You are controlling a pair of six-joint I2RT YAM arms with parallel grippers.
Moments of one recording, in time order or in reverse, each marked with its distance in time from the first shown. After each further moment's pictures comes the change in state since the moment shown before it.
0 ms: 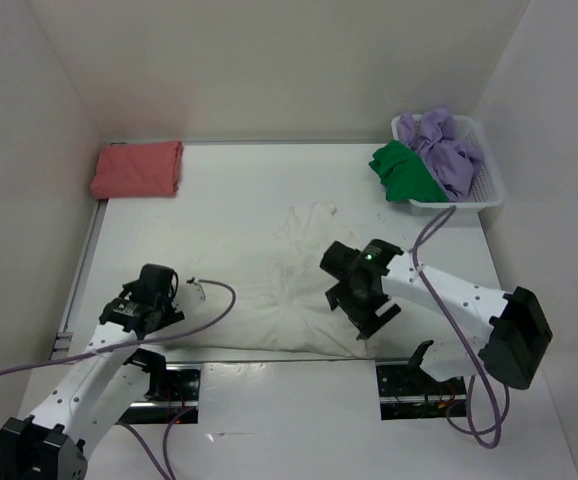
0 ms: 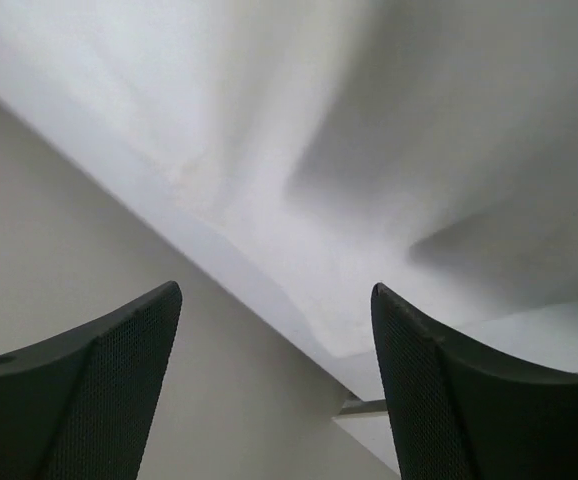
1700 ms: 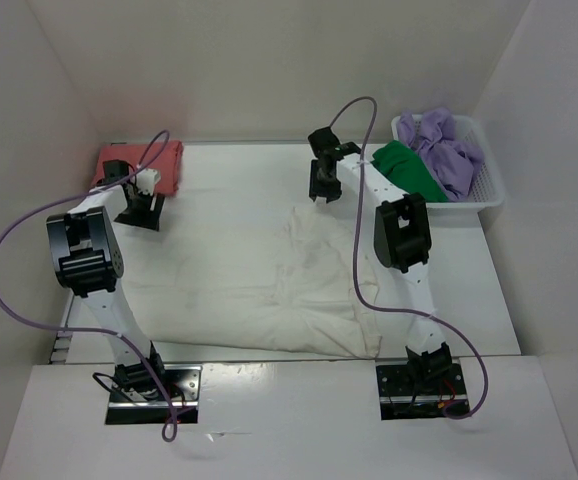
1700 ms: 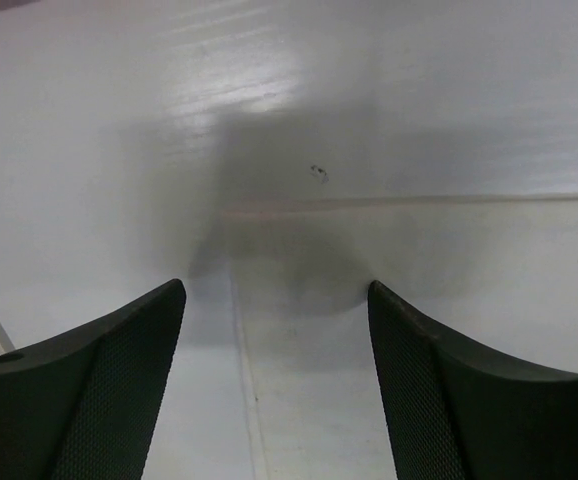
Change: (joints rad) left arm 0.508 1.312 1.040 0.293 0.495 -0.590; right arm -0.464 1.110 1.245 0.406 0.076 -1.402
